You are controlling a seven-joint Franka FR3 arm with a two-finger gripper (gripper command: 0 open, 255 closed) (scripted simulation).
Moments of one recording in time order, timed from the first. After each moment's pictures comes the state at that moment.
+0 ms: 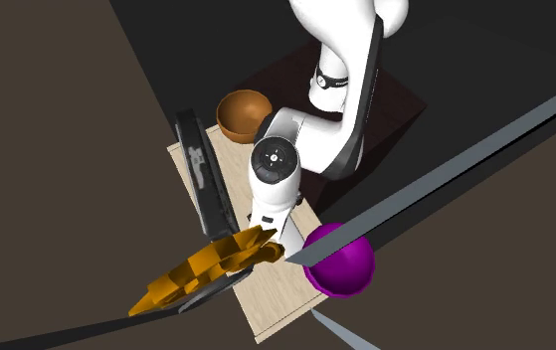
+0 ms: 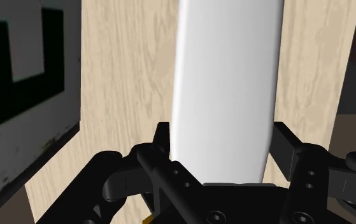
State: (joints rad) arm 0.40 0.21 0.11 -2.40 -0.04 2.60 -0.89
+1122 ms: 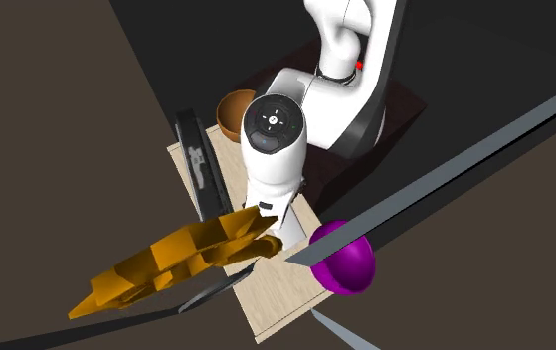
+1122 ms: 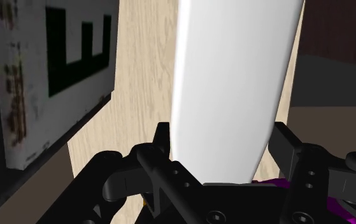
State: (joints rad) arm 0.40 0.02 0.12 -2.36 0.00 2.36 -0.92
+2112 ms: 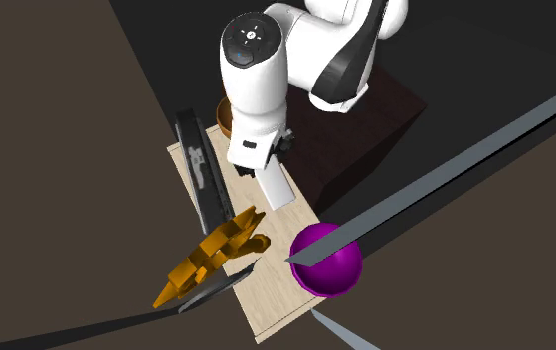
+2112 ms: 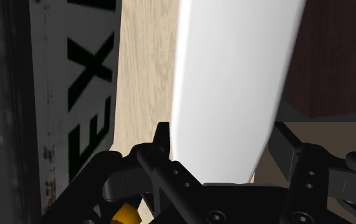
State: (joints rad) arm 0.34 -0.24 0.04 -2.54 0.02 2.29 -1.06
